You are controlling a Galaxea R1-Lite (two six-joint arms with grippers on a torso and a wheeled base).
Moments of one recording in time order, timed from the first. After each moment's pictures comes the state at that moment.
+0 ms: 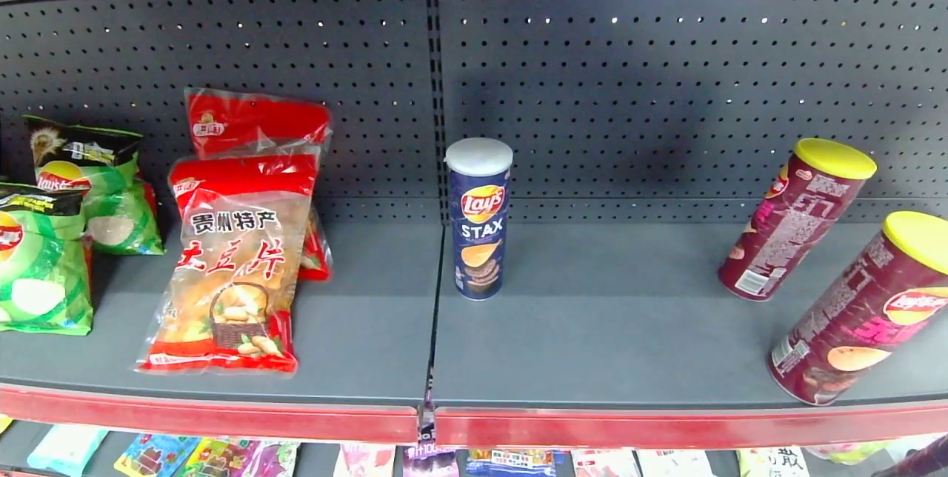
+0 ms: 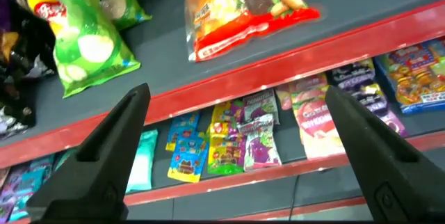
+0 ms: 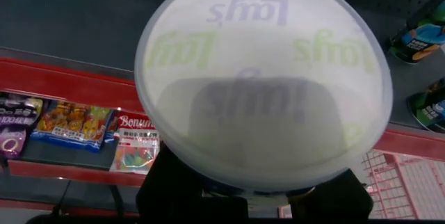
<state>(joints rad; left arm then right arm) -0.02 0.12 -0.25 0.29 0.00 0.39 0.04 0.34 -0.18 0.00 -0.09 -0.25</state>
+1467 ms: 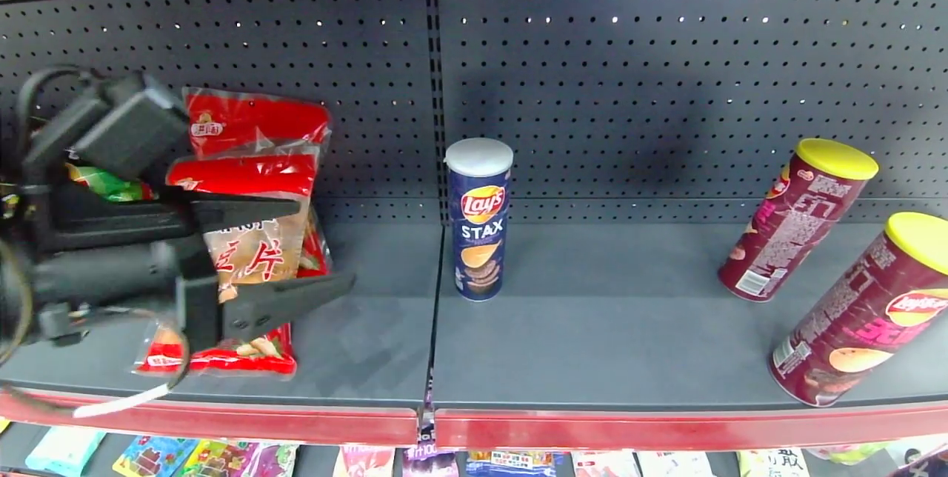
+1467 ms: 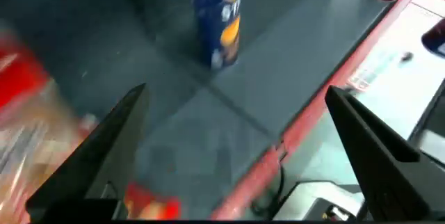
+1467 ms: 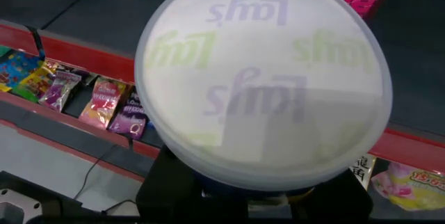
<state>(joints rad) -0.41 1.29 -0.86 -0.08 -0.41 0.22 0.15 0.31 -0.30 0.17 0.15 -0.06</state>
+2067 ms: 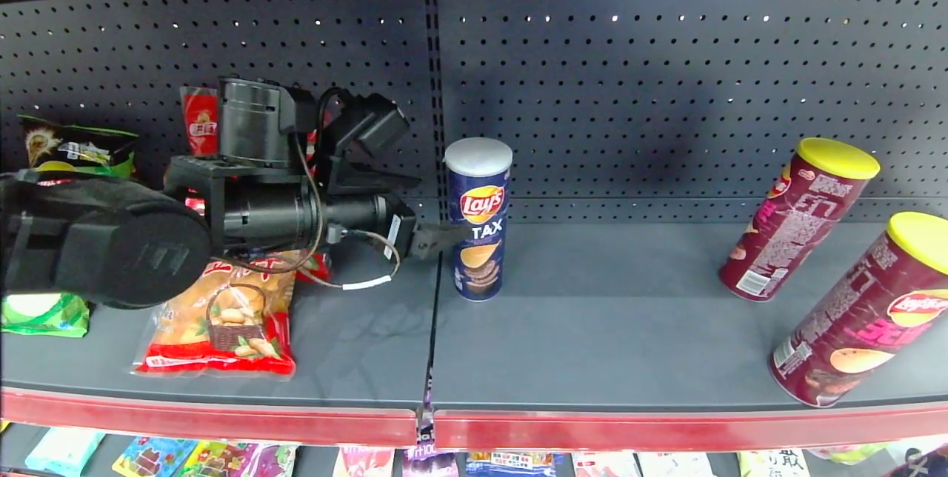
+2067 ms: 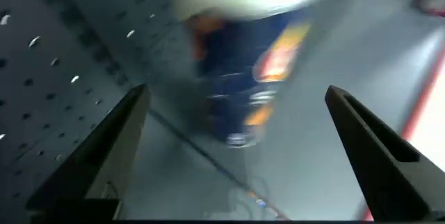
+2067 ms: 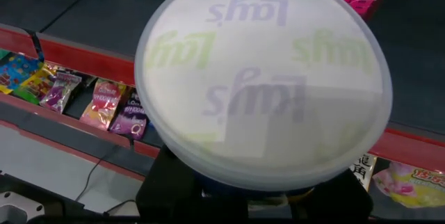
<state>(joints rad) -0.48 1.78 -1.10 -0.33 -0.36 0.24 0.15 0.32 -0.31 0.17 0.15 -0.05</state>
